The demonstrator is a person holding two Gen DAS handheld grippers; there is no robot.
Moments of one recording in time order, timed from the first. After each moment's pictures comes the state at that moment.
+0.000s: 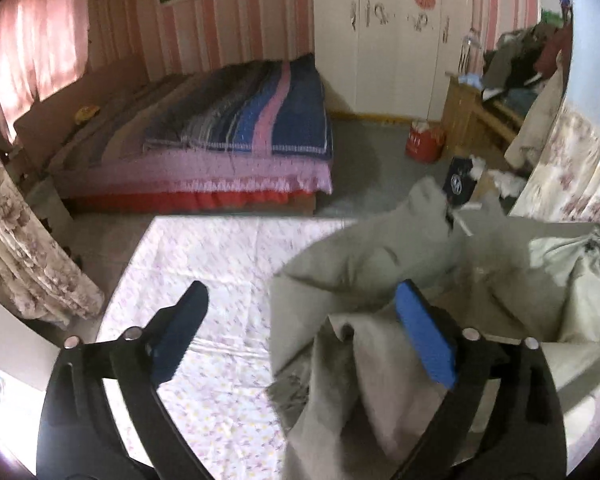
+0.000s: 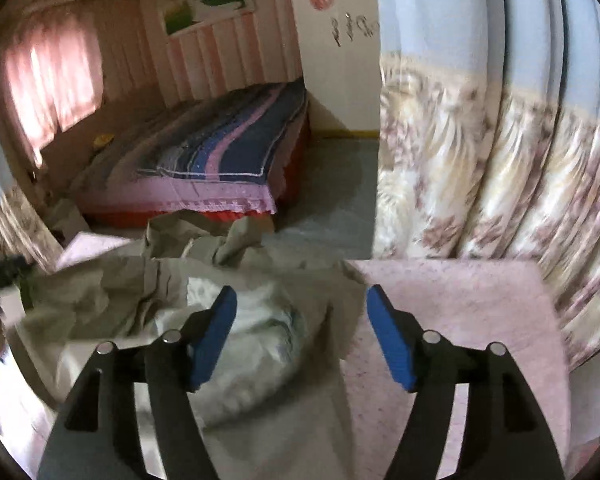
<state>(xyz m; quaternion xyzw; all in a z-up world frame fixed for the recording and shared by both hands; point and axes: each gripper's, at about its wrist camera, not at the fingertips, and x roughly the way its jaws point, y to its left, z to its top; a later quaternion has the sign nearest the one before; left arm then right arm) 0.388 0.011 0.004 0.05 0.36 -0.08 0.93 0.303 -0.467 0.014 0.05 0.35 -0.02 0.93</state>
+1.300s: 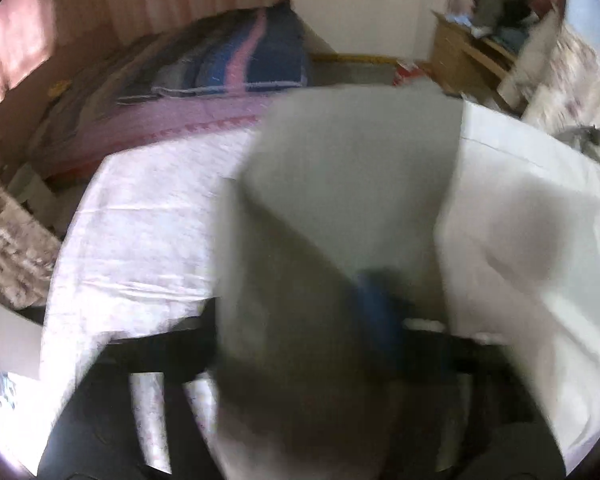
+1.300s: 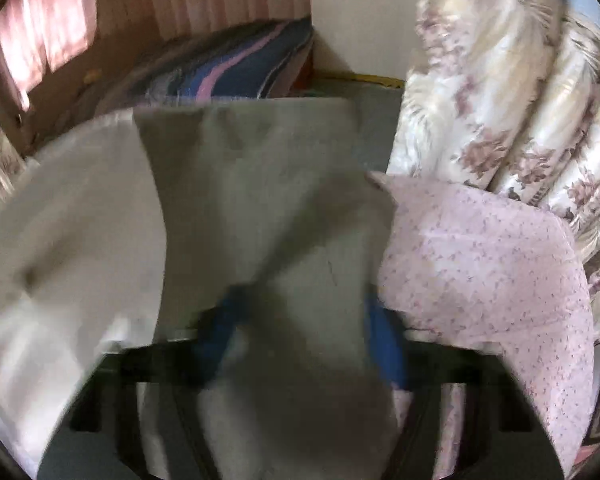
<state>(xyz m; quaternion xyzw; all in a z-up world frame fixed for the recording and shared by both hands) 0.398 -0.022 -0.093 0.09 0.46 -0.10 0.87 0.339 -0.444 -0.088 0.01 0.46 -0.02 0.89</state>
